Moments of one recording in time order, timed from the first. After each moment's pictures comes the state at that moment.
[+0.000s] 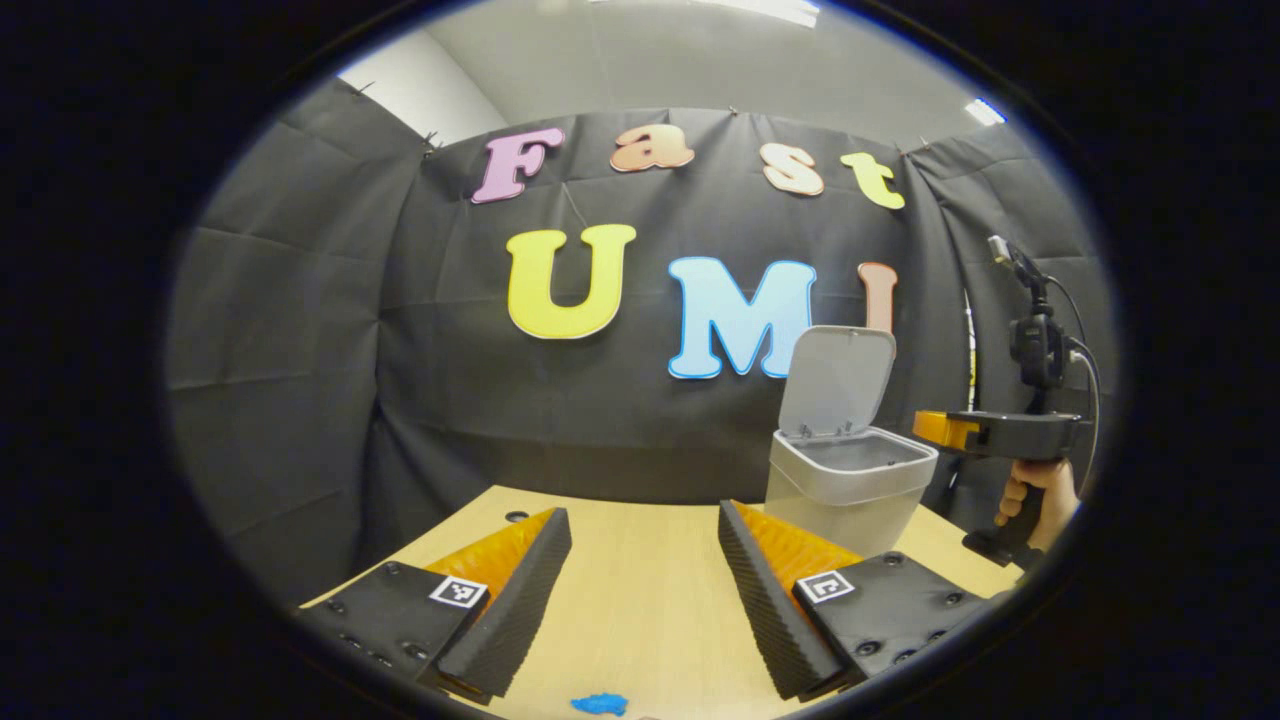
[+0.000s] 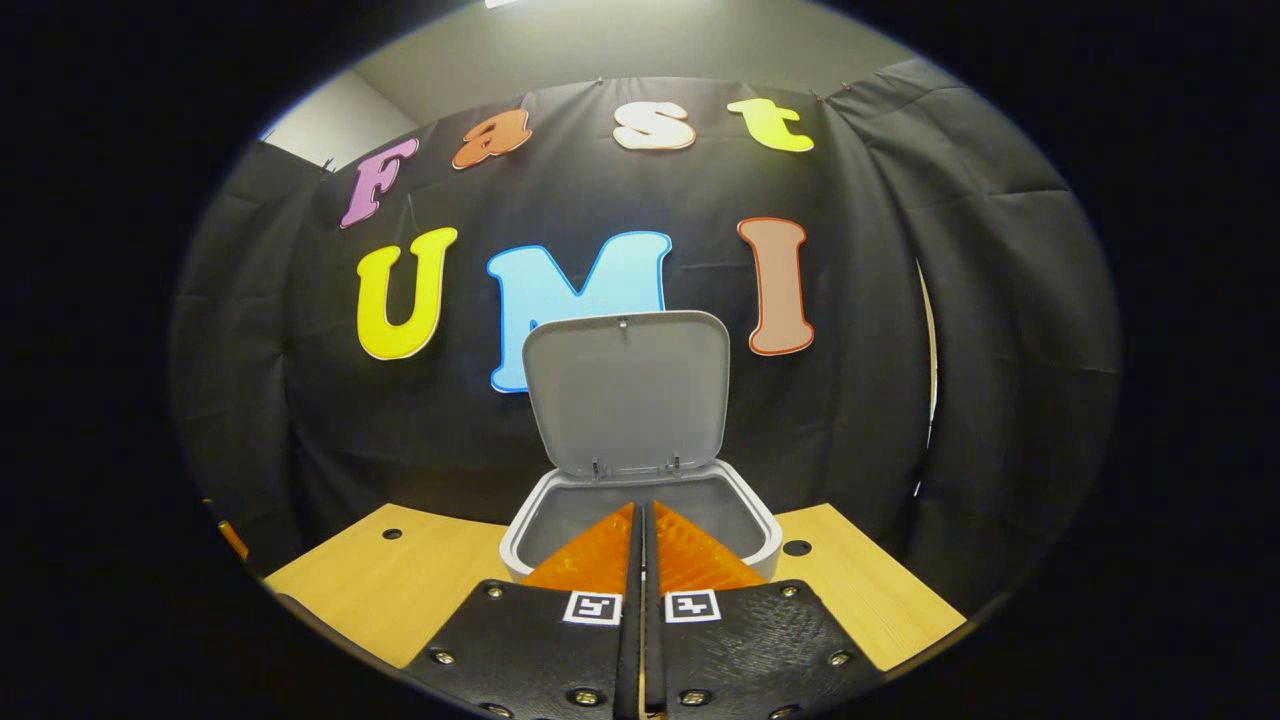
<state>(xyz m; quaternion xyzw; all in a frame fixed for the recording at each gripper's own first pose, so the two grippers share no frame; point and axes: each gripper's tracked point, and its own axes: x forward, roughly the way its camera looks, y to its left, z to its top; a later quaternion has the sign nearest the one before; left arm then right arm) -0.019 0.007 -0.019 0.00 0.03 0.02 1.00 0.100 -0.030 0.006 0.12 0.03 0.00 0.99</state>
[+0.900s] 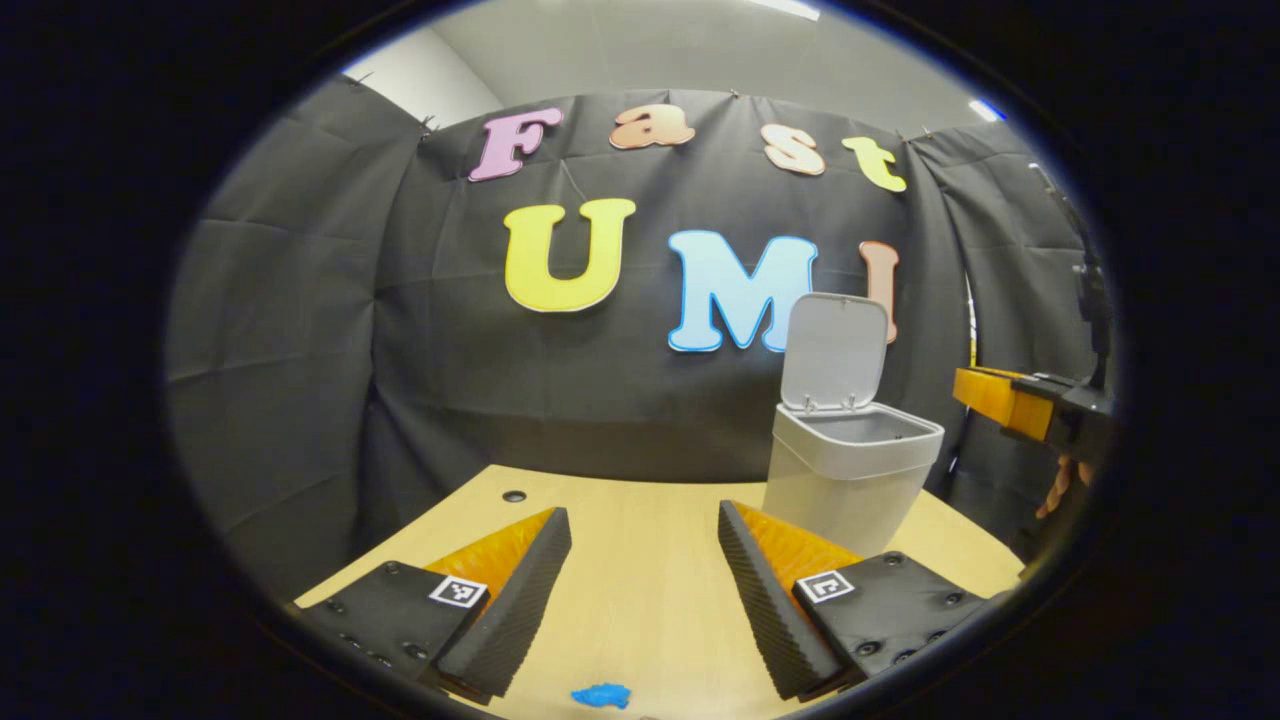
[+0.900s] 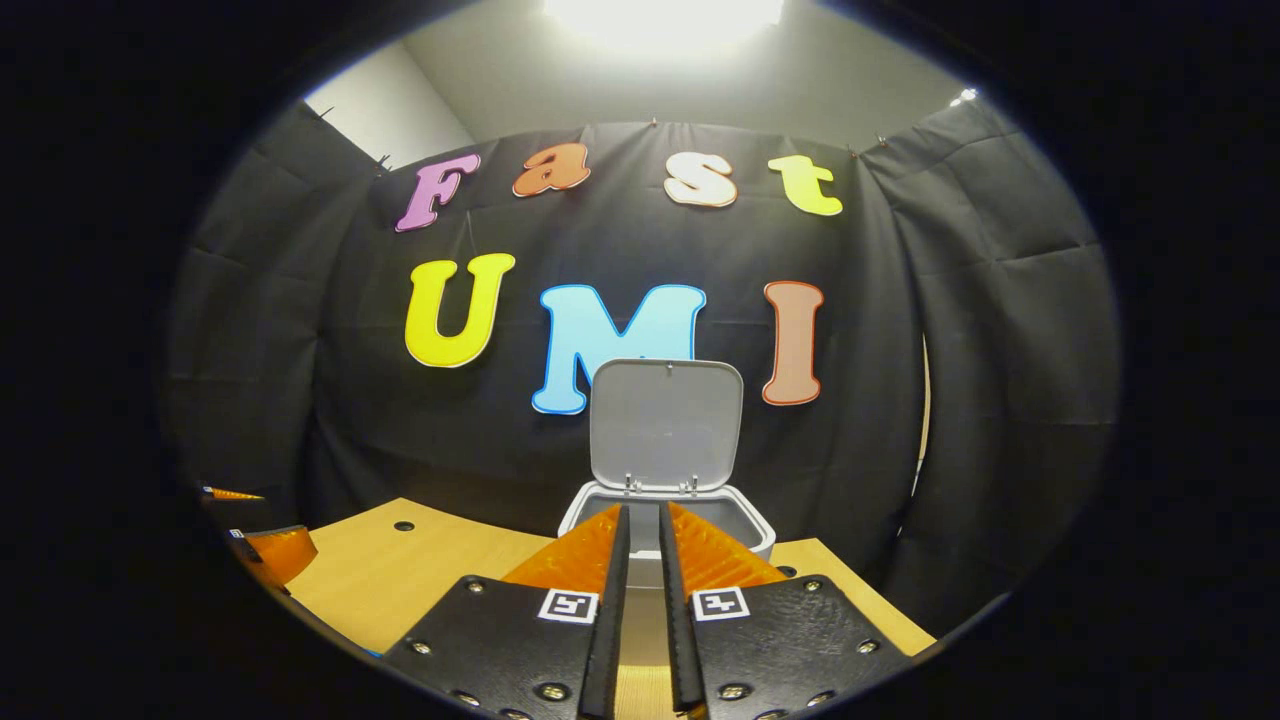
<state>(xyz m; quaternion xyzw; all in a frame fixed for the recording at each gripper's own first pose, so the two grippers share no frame) -0.012 0.021 -0.053 0.00 0.06 0.02 1.00 0.023 -0.001 0.034 0.06 -0.03 0.01 1.00</state>
